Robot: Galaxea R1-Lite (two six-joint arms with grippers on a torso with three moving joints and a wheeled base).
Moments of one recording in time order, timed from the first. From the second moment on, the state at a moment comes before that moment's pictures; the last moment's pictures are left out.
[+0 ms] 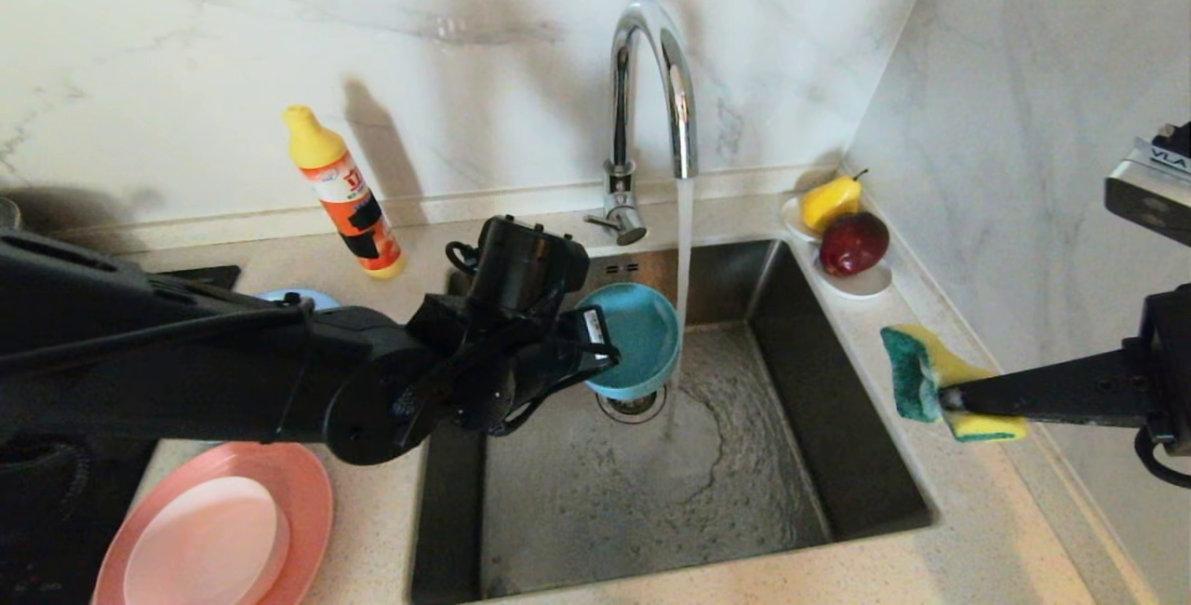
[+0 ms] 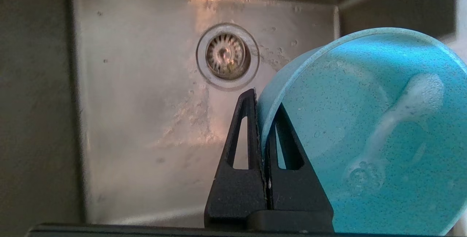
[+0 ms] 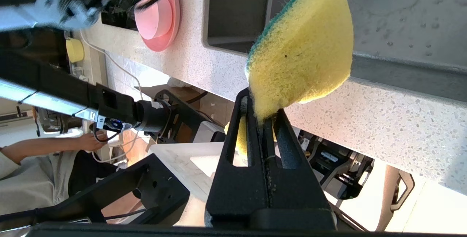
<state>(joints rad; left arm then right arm) -0.69 1.94 -1.21 -0.24 0.38 -0.58 0.44 1.23 -1.23 0.54 0.42 0.49</state>
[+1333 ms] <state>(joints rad) -0.69 2.13 -1.39 -0.24 0.33 -0.59 0.43 1.20 -1.20 0.54 0.42 0.49</state>
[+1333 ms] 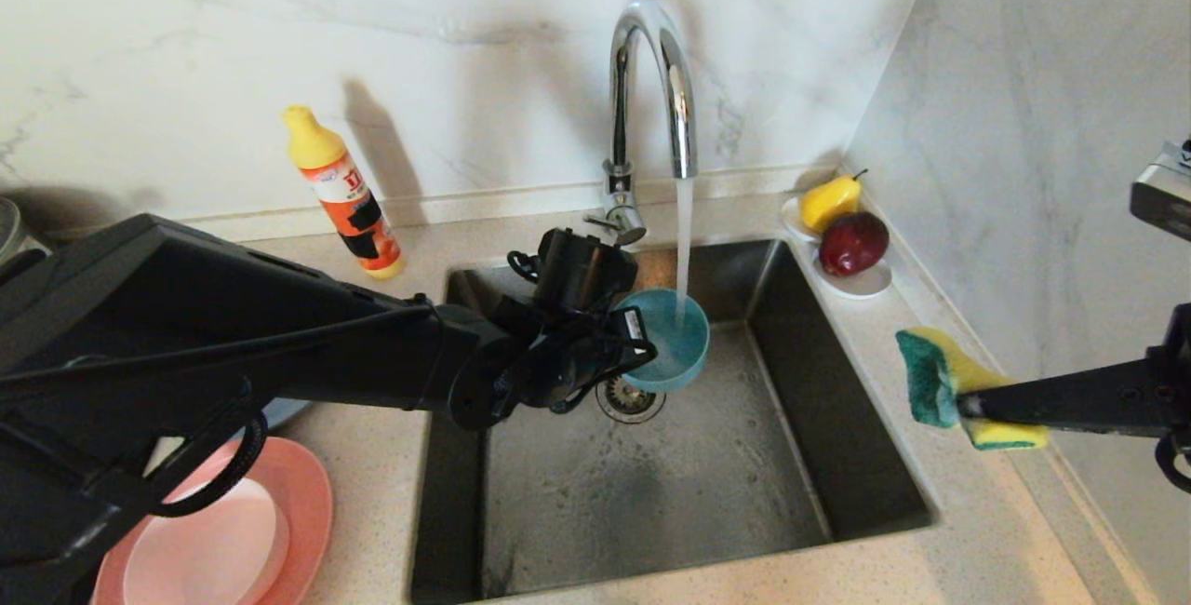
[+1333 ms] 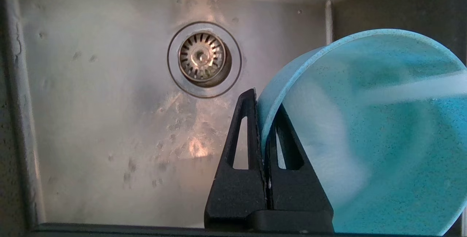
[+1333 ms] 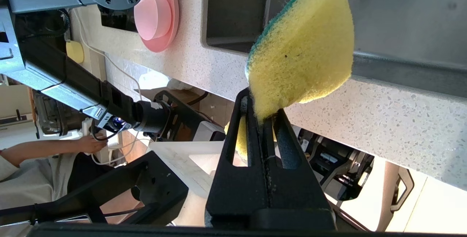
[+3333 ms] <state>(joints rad) -0.62 1.55 -0.64 -1.35 0.34 0.07 0.41 1.23 -1.03 0.42 0.47 0.50</state>
